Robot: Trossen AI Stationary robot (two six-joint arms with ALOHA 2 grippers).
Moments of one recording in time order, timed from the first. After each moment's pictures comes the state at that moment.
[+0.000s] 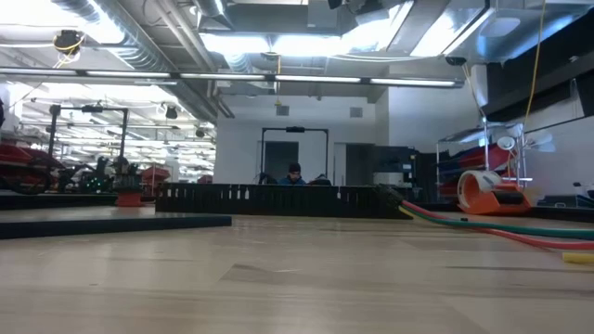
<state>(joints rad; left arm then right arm) -0.19 1.19 1.10 0.06 -0.56 -0.64 -0.15 1.69 1.75 -0.34 0.11 -1.21</state>
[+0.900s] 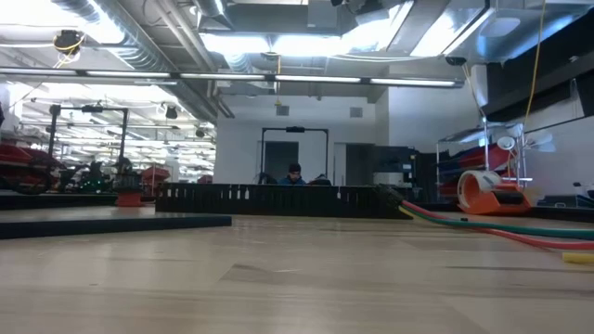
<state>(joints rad) -0.28 1.18 1.10 0.11 -0.62 -0.81 -0.06 1.69 1.75 -0.32 0.28 -1.50</state>
